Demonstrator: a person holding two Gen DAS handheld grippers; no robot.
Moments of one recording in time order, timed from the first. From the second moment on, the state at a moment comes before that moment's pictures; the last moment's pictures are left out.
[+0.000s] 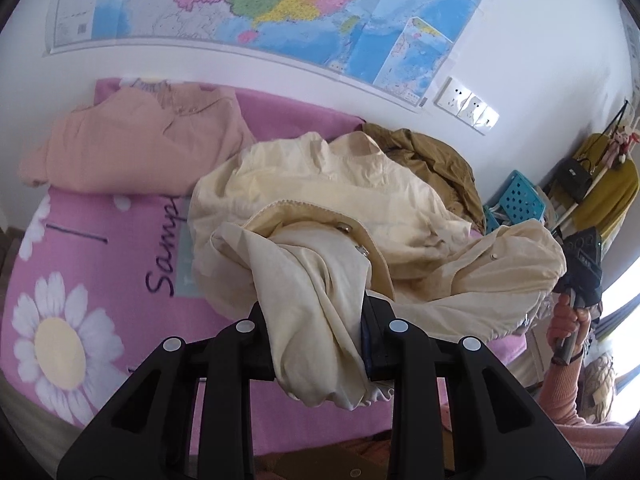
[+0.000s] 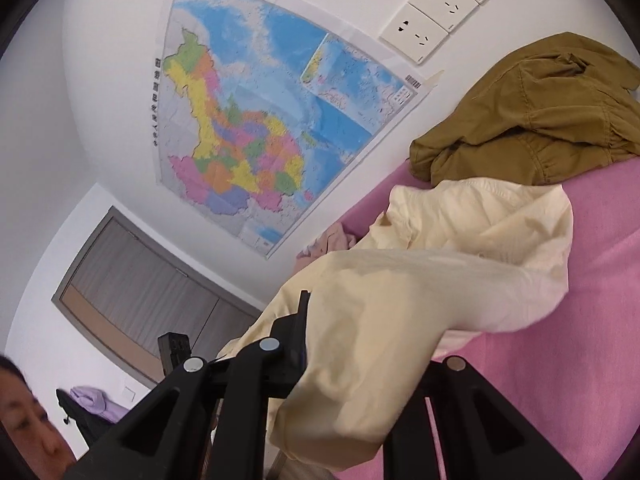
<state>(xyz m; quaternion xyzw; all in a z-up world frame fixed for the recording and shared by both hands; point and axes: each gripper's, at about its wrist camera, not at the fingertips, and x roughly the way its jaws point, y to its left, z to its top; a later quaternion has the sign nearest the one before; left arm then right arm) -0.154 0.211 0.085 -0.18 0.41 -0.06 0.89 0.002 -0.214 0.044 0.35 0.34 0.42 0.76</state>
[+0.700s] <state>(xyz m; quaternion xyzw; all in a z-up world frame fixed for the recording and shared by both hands) -0.104 0.193 0.104 -0.10 0.39 0.00 0.91 0.054 -0.204 0.043 0.36 0.36 0.38 0.77</state>
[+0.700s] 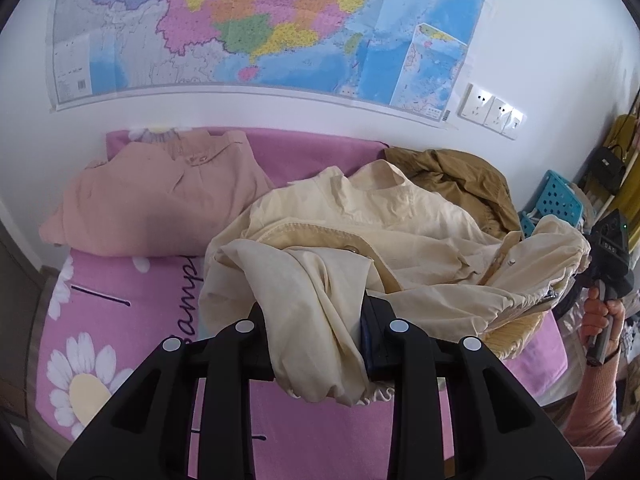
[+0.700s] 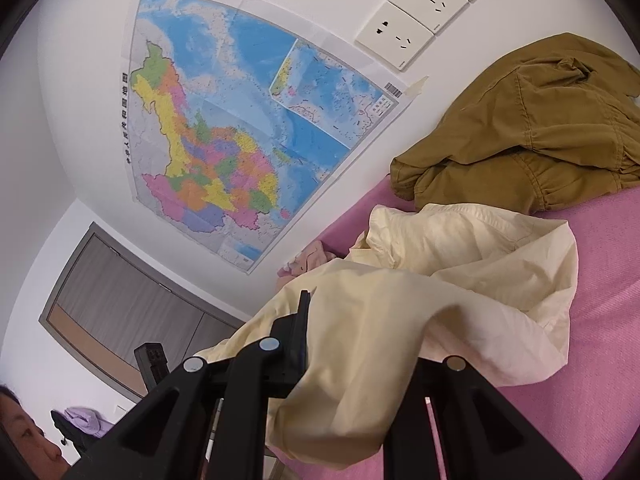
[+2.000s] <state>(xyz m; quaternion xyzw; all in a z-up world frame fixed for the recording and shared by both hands) 0.023 0.238 0.071 -0.14 0.47 0.02 0.87 0.163 -0.176 0.010 0.37 0.44 0.31 0.76</state>
